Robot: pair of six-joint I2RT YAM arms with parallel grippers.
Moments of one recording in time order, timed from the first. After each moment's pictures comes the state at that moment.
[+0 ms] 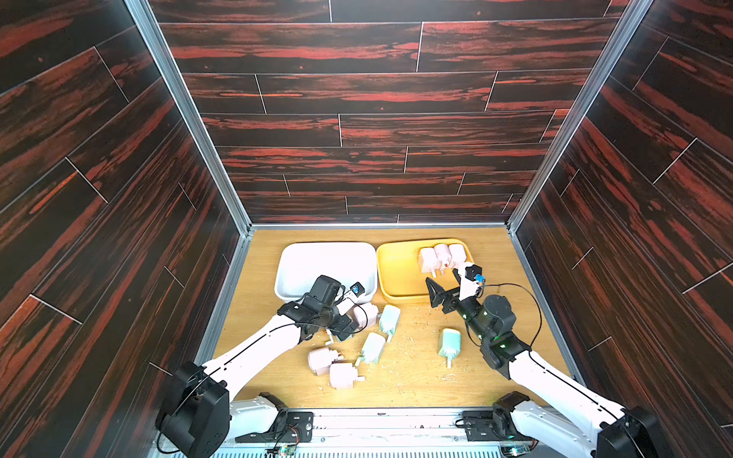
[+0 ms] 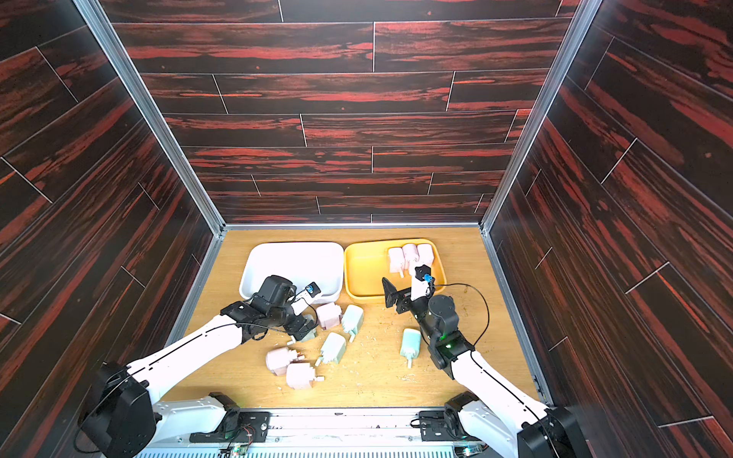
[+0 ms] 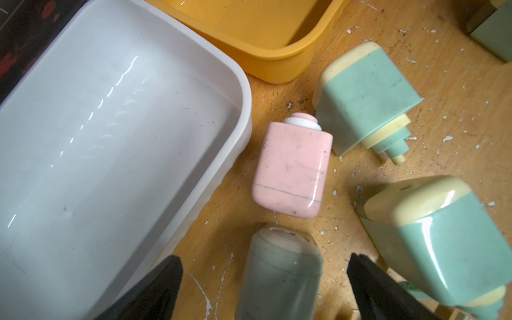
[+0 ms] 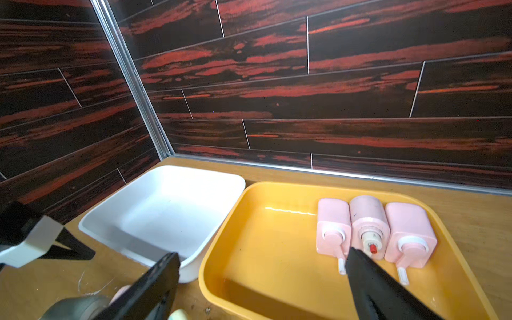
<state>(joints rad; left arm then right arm) -0.50 1.28 0.83 -0.44 0.14 0.42 0.49 0.98 0.43 0.49 0.00 0.15</state>
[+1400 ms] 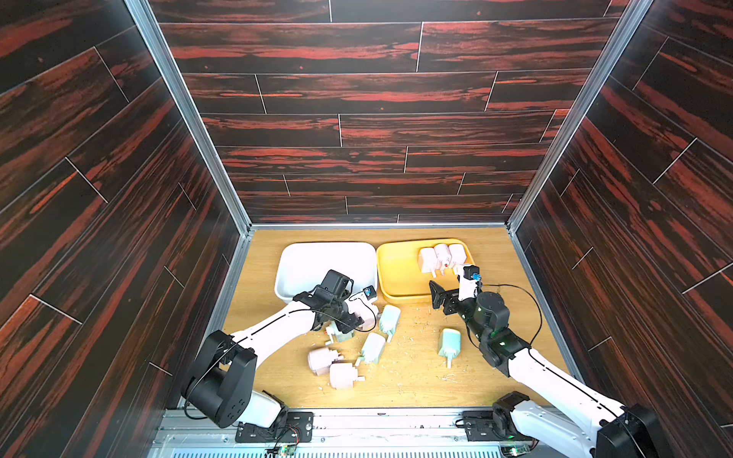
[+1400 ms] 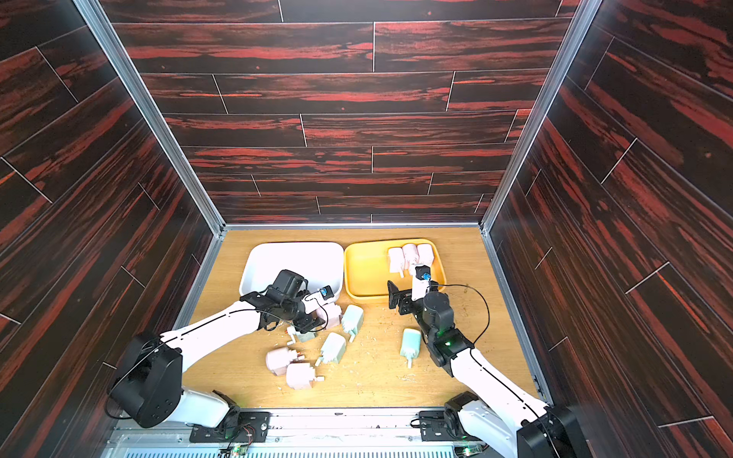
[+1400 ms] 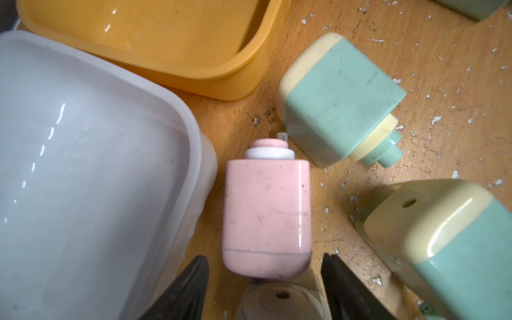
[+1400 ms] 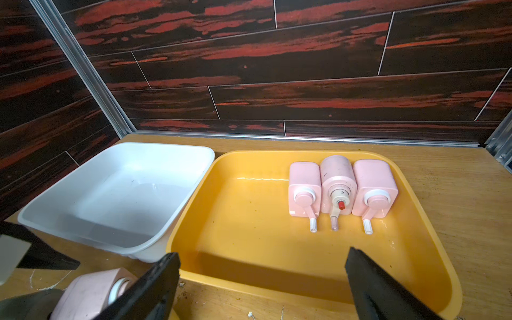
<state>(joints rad) -0.52 1.47 0.90 -0.41 0.25 0.59 0.49 1.00 0.45 0.36 0.12 0.16</state>
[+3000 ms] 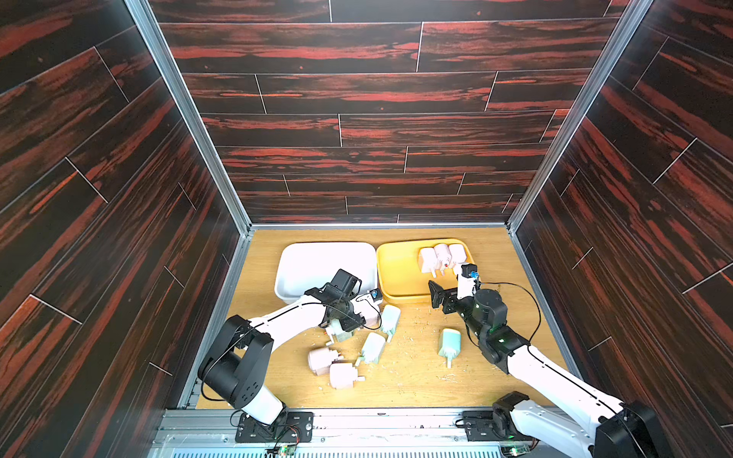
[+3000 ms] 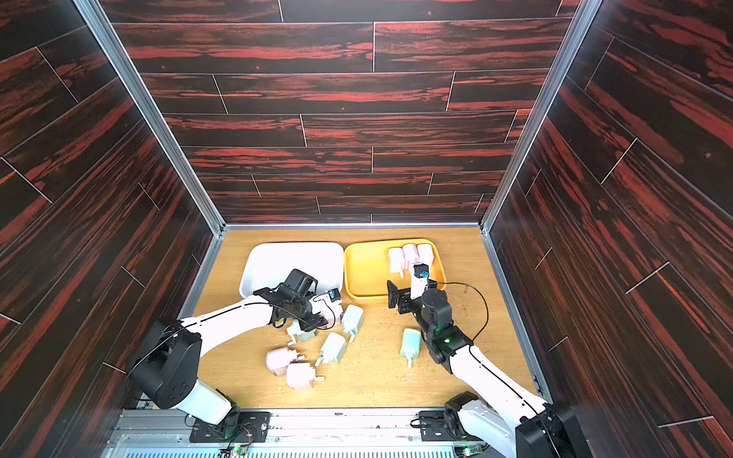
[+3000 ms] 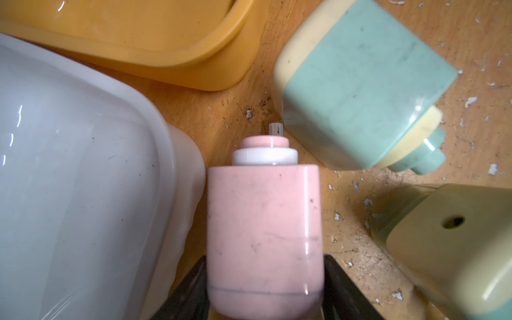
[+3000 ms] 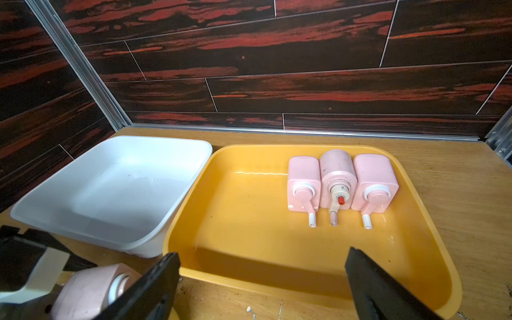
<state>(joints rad) -0.54 1.59 0.97 -0.42 0.21 0.62 0.49 1.03 0.48 0.32 0.11 0.16</state>
